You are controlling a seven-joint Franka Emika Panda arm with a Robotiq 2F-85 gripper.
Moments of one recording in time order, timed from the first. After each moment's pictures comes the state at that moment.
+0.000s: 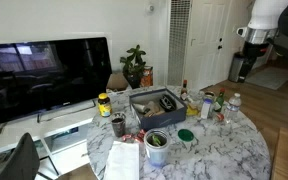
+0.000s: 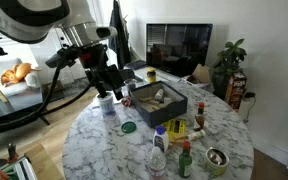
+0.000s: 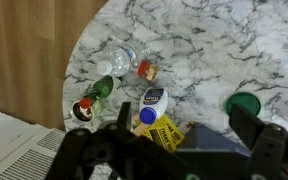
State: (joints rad) arm -0.14 -0.68 0.02 -2.75 -0.29 2.17 -0.01
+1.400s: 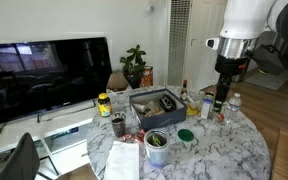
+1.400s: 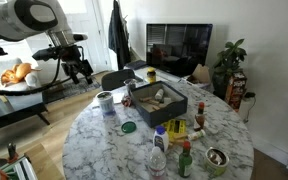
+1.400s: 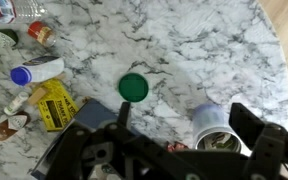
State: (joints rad) arm 0.18 -0.46 0.28 -2.59 -0.06 2.18 0.20
